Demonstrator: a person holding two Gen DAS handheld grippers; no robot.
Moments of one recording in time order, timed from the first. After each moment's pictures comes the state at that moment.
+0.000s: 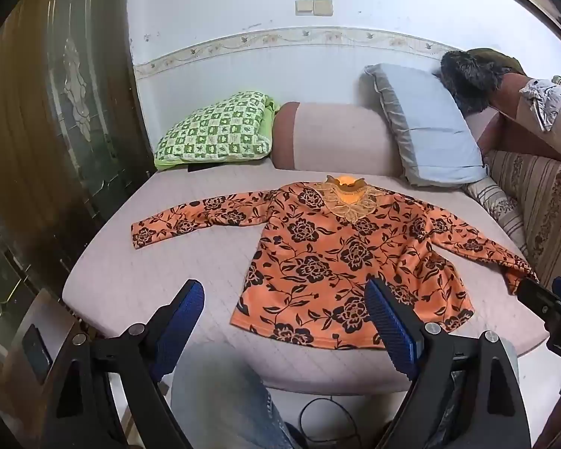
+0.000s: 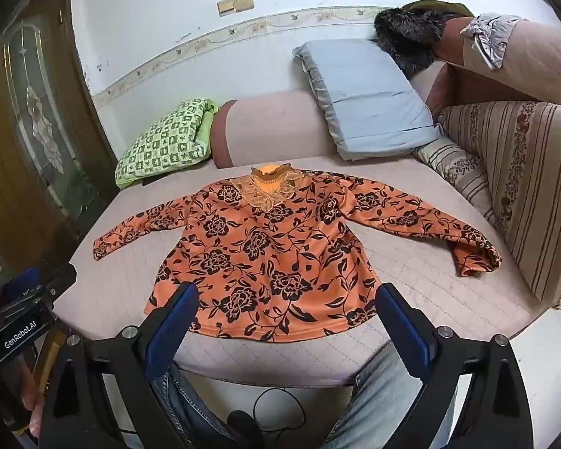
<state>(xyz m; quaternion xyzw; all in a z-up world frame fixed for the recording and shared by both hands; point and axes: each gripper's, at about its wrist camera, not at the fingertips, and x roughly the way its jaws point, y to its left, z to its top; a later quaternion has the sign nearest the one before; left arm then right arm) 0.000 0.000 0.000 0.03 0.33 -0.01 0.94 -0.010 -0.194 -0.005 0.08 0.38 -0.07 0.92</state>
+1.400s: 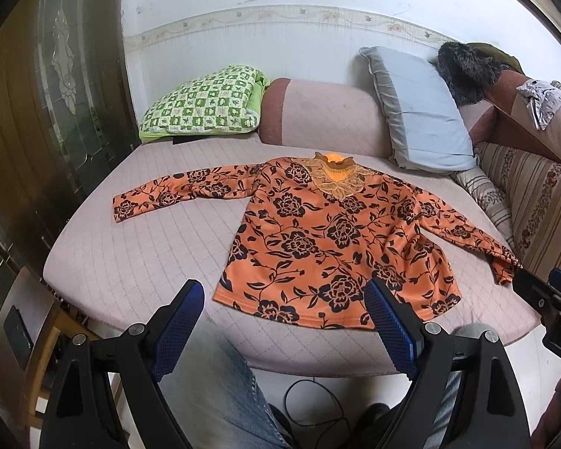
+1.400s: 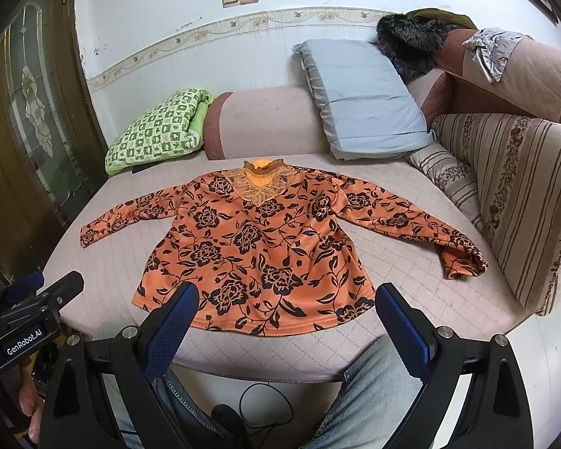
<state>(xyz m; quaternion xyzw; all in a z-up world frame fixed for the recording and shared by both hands) 0.012 0.013 -0.017 0.01 0.37 -0.04 0.93 -0.009 -0.178 -0.002 0.05 0.39 -0.09 0.91</state>
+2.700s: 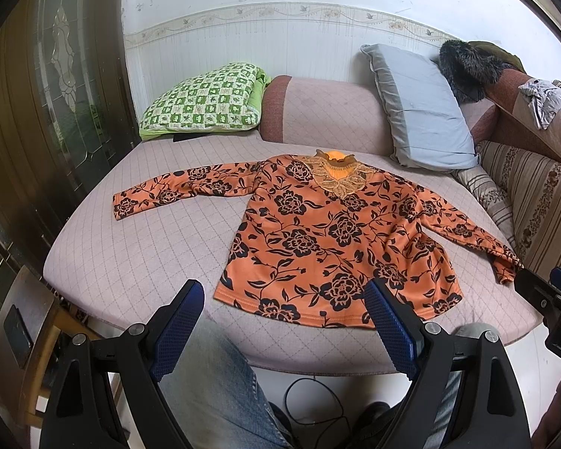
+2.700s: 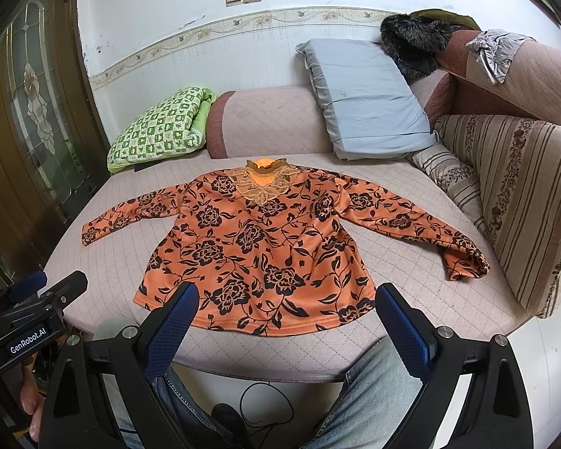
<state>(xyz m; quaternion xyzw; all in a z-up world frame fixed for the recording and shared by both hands) 0.016 0.015 -0.014 0.01 0.37 -0.04 0.93 -0.007 -0.176 -0.003 0.05 0.39 -0.09 0.91</state>
